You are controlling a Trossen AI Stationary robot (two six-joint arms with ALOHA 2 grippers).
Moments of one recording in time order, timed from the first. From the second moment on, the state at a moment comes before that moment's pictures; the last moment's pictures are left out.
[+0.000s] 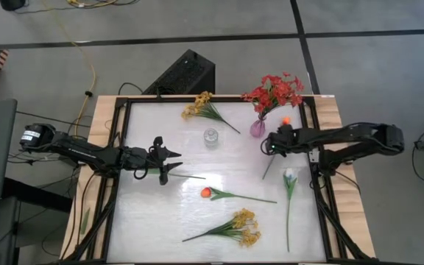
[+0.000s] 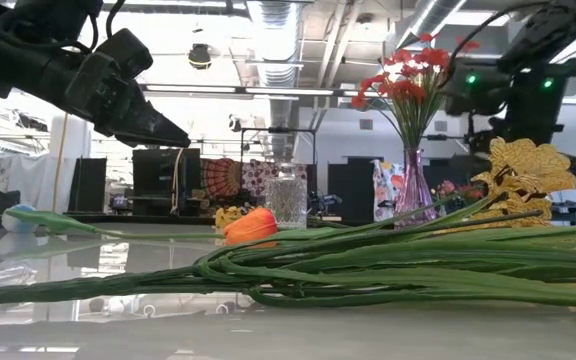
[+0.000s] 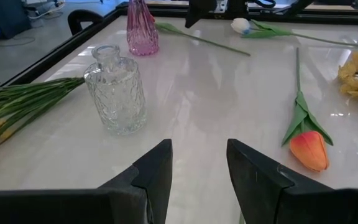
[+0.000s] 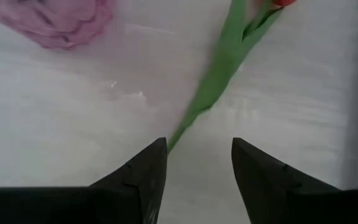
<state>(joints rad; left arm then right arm) -0.10 1.01 0.23 0.46 -0.32 -0.09 -0.24 1.21 0.54 -0.75 0.42 1.12</state>
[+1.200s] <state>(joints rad) -0.10 1.01 0.23 0.42 -0.32 -0.09 -0.08 0.88 0.54 -1.04 0.69 1.43</state>
